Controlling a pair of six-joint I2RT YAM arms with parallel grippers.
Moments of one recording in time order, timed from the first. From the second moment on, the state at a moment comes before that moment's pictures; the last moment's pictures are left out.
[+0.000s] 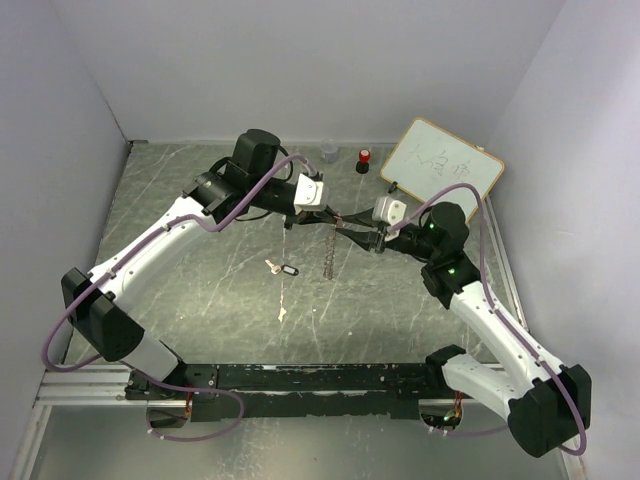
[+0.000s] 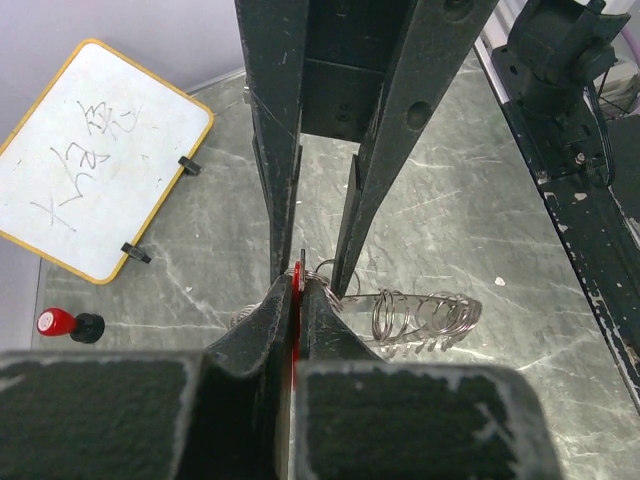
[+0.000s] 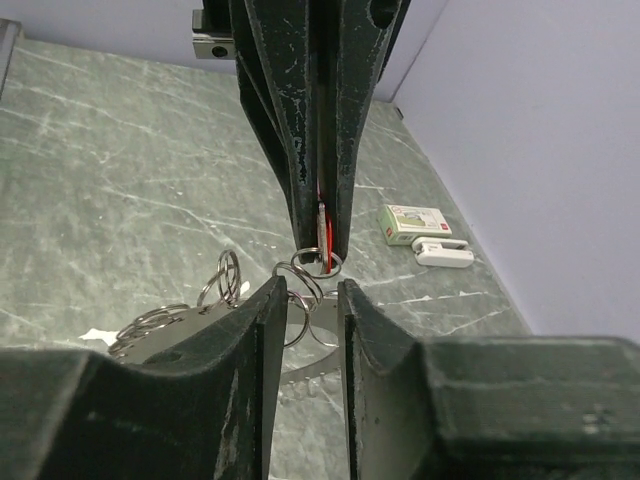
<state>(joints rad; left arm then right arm) -0.70 1.54 1.58 -0.54 0.90 0.74 0.41 0.97 0.74 0.27 -0.85 -0.37</state>
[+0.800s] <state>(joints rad) -0.70 1.54 1.58 -0.54 0.88 0.73 0.41 0.98 0.75 0.27 -0.88 -0.34</state>
